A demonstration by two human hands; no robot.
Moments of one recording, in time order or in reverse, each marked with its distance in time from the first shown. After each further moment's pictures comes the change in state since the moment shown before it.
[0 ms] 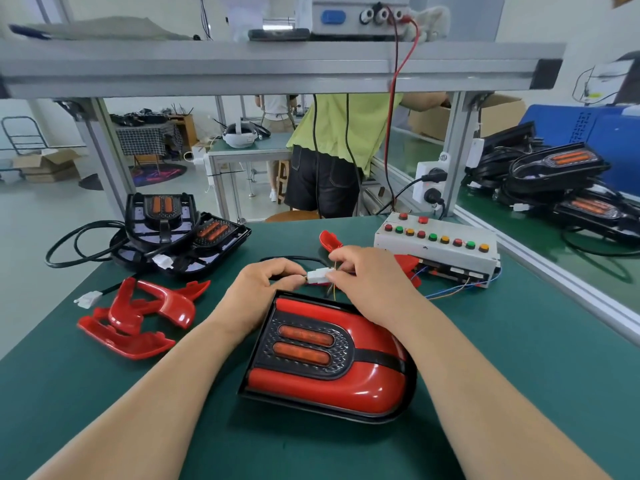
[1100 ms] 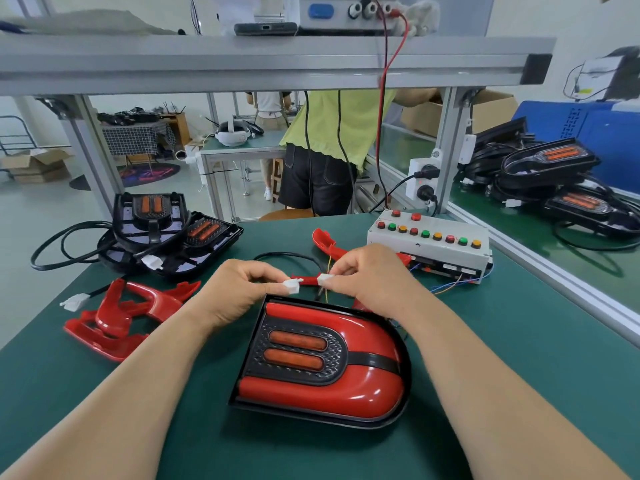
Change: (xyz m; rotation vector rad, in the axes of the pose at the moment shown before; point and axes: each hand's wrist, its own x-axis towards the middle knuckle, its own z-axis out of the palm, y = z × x) left_hand 0.002 0.003 -0.015 -0.106 -0.097 -0.110; right_hand 0.004 0.015 -0.008 0.082 -0.048 0.051
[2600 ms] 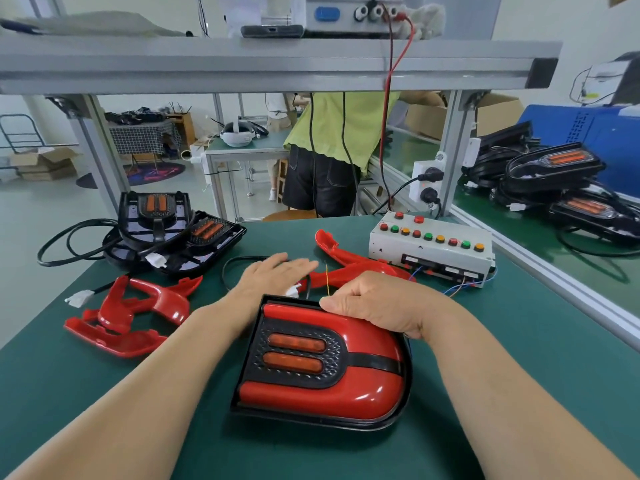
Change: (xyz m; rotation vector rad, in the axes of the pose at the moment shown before) left_hand 0.068 -0.021 0.018 1.352 -0.405 0.027; right_hand -0.021 -0.001 -0.013 0.359 -0.538 0.082
